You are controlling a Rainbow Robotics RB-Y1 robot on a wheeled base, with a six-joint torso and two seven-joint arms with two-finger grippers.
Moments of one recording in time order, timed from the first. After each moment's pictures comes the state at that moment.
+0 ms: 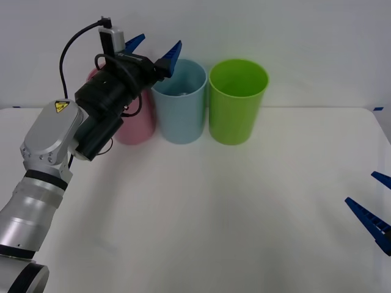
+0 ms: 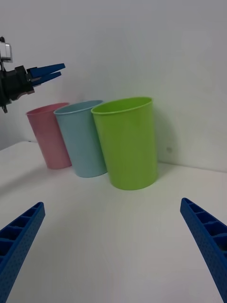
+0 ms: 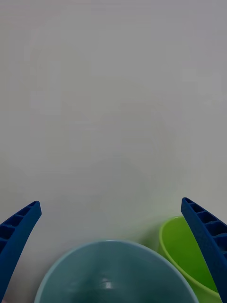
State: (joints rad) right arm 0.35 -0.40 -0.52 -1.66 0.96 -1.22 0.00; left arm -0.56 0.33 -0.10 -1.36 -1.17 -0.32 0.15
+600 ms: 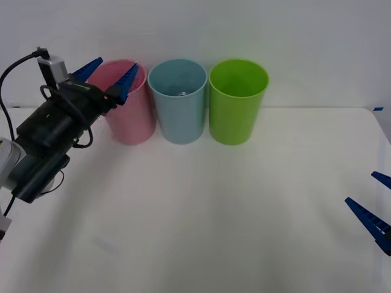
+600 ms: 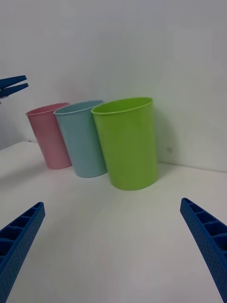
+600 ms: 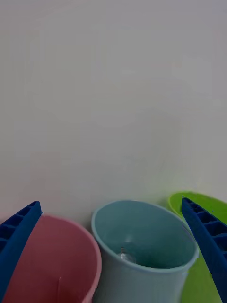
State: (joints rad) right arm 0.35 -0.40 -0.52 -1.66 0.96 -1.22 0.00; left arm -0.23 0.52 -0.03 -1.65 -0.95 -0.36 0.12
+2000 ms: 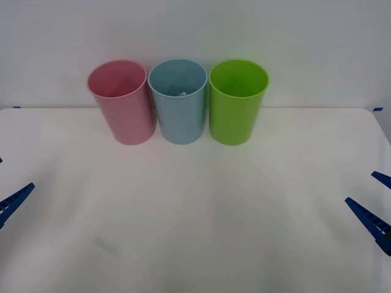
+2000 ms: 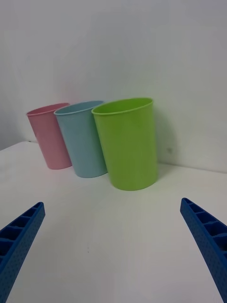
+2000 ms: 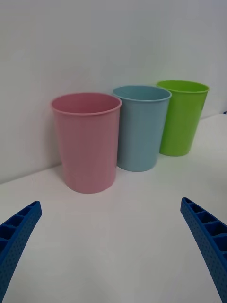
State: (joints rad) right arm 0.35 -0.40 -0.52 -1.66 0.96 -1.22 0.00; left arm 0.40 0.55 0.58 -1.74 -1.00 -1.10 0.08
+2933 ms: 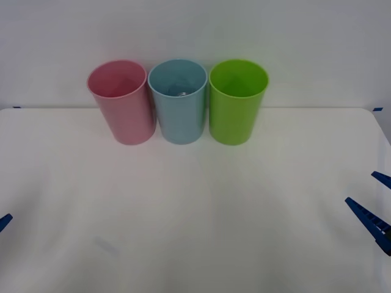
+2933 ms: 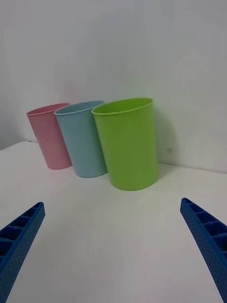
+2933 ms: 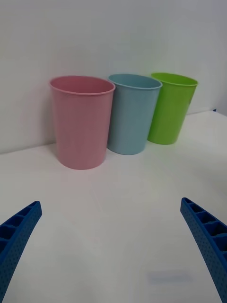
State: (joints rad) right arm 0.35 -0.40 -0.52 -1.66 0.96 -1.22 0.00; left arm 0.56 0.58 0.61 -1.73 -0.87 -1.16 0.06
